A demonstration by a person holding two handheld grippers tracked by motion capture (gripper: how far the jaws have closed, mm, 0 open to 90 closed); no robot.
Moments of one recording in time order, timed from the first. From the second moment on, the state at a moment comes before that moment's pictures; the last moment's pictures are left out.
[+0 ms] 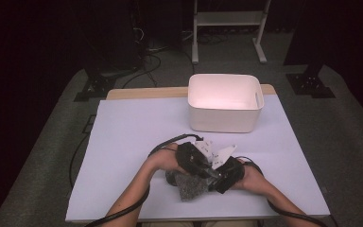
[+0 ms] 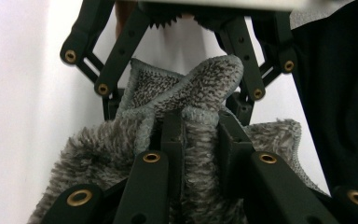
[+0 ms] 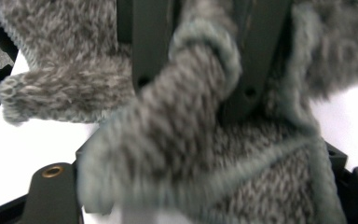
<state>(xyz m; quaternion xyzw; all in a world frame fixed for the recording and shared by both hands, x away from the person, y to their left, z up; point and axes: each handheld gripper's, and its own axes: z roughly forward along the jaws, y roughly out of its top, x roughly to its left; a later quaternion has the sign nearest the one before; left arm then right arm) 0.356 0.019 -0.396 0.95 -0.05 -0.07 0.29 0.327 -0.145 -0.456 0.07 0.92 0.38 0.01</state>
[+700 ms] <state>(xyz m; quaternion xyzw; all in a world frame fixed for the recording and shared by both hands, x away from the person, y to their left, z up) 0.362 0.107 -0.400 0.96 0.03 -0.06 0.28 0.329 -0.146 -0.458 0.06 0.92 0.38 0.01</state>
